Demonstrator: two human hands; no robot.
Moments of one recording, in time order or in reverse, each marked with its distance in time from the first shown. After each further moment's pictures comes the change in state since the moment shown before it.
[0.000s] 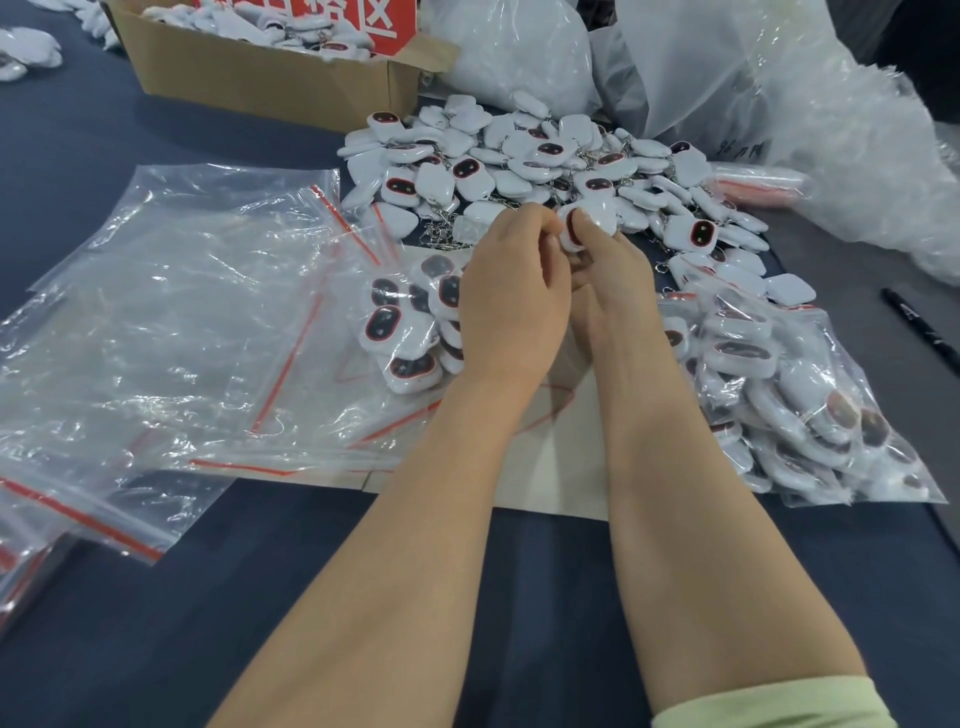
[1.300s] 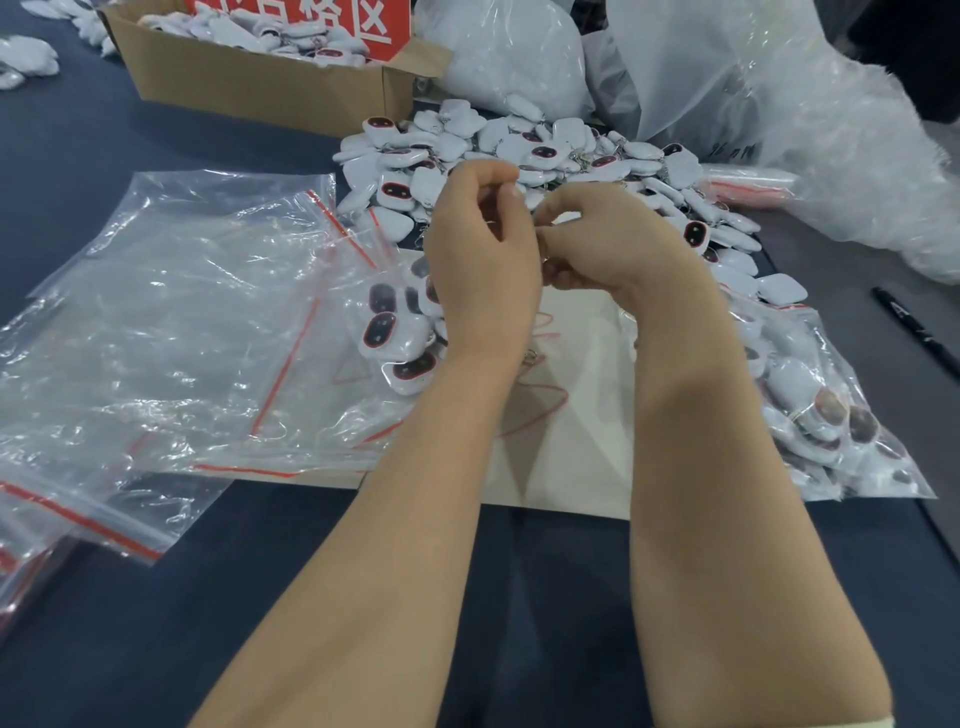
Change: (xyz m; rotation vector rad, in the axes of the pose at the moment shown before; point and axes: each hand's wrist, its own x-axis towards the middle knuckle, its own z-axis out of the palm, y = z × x) left_hand 0.015 0.019 -0.016 -0.334 0.237 -0.209; right_hand -0.029 -0.049 0.022 -1.216 -0.356 -0.138
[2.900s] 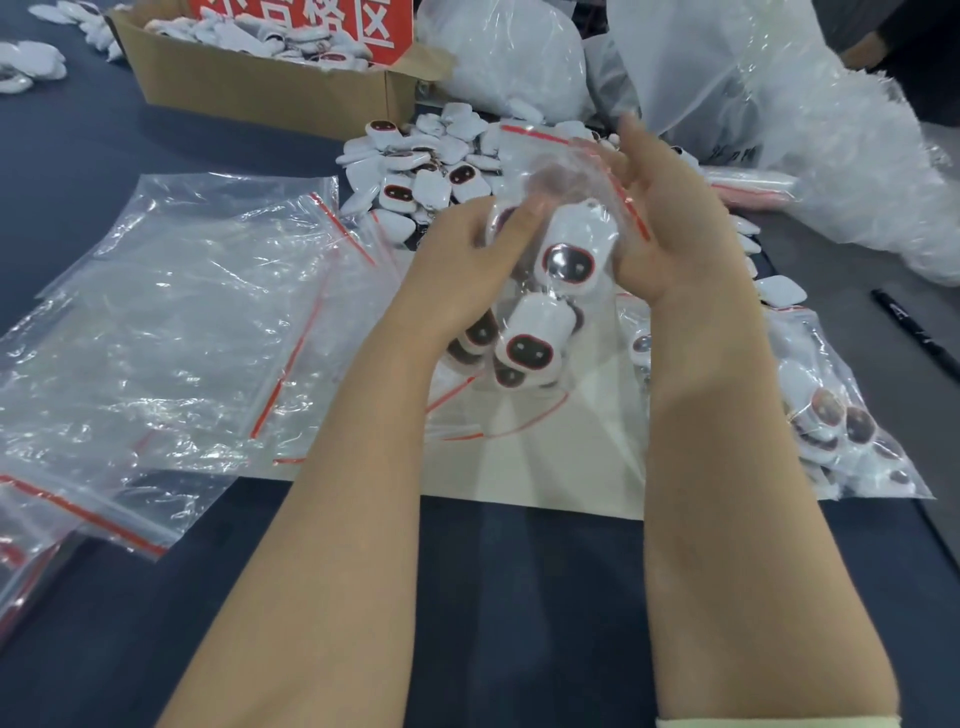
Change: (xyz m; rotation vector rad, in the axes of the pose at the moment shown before) left_hand 0.020 -0.010 -0.030 0.174 -0.577 -0.070; right_hand -0.005 0.026 -0.038 0.892 0.236 0.130
